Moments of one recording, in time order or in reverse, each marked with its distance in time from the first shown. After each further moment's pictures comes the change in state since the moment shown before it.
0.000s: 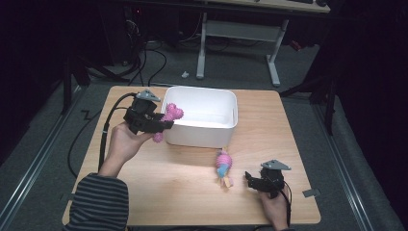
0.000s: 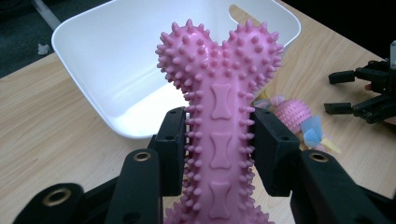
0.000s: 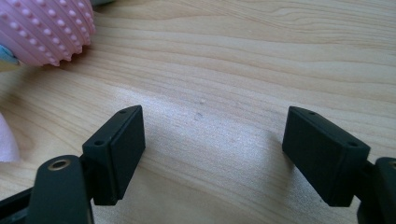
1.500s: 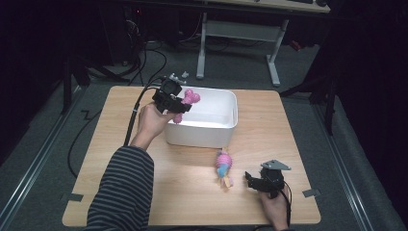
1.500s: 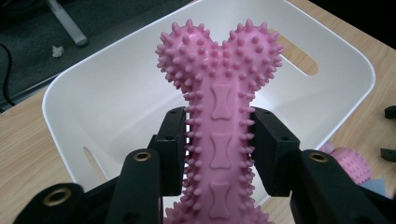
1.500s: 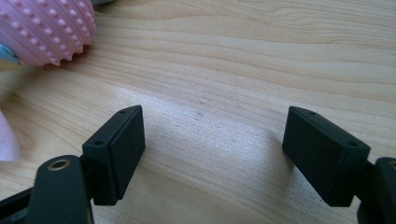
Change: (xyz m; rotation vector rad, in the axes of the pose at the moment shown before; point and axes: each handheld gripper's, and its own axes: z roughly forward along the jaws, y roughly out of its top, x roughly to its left) left arm 0.020 0.052 0.079 0.041 0.061 -0.009; right arm 0.000 0.000 0.000 0.000 0.001 0.001
